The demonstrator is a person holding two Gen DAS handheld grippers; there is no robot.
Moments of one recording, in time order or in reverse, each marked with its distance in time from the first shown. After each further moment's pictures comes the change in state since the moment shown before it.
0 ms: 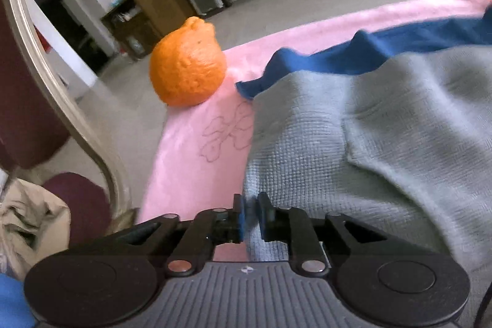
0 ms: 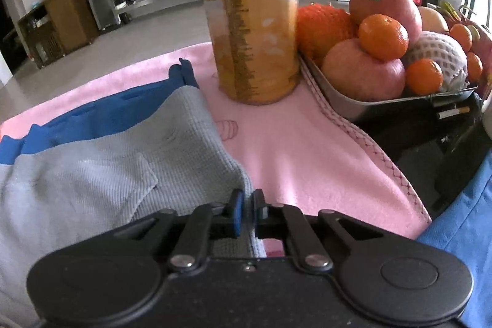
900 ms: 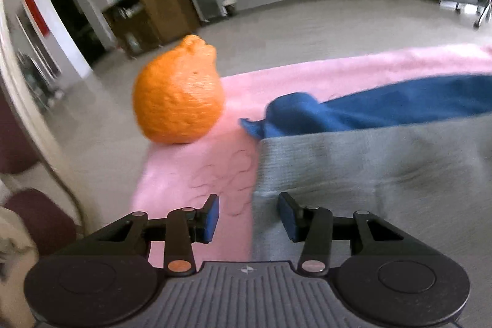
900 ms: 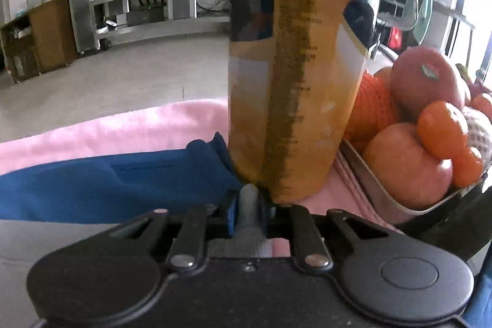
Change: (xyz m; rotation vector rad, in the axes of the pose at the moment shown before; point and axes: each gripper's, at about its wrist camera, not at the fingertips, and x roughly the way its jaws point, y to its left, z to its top) left arm 0.035 -0.002 0.038 -0.038 -0.038 0.083; right arm 0.055 0.035 0.058 -0.074 -0.167 -0.142
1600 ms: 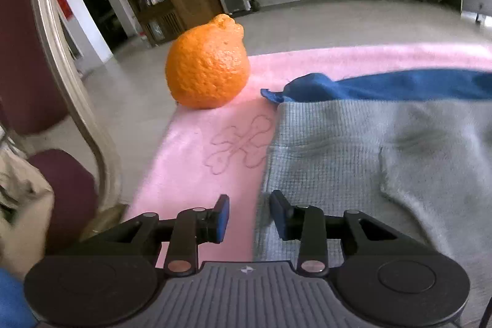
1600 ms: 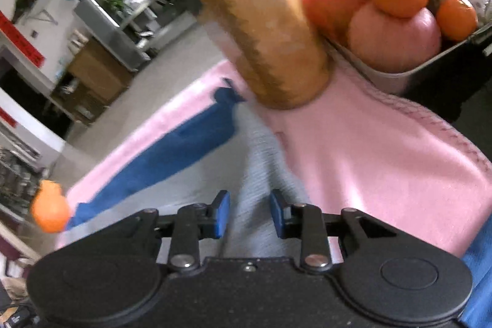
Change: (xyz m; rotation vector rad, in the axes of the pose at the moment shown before) left arm -0.033 -0.001 -0.023 -0.060 0.027 0.043; right arm -0.027 -0.086 -0.034 0.364 0.208 0.367
